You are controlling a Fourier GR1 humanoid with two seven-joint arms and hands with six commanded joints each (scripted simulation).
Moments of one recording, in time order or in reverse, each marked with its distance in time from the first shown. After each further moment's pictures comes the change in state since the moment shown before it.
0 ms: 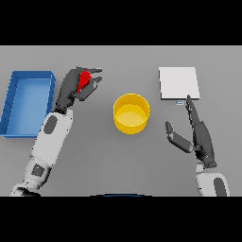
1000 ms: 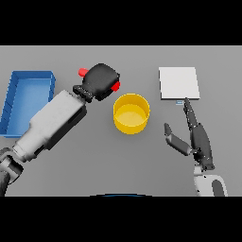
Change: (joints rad) left arm -0.337 0.211 -0.588 0.138 -0.561 -0.217 0.083; right arm 0.022 0.016 0.016 -0.012 0.005 0.004 0.001
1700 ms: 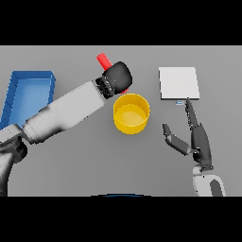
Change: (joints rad) left arm -0.282 -0.015 -0.361 0.128 -0.183 -0.248 -0.057; right arm 0.001 0.014 -0.004 0.014 0.030 -0.041 -0.017
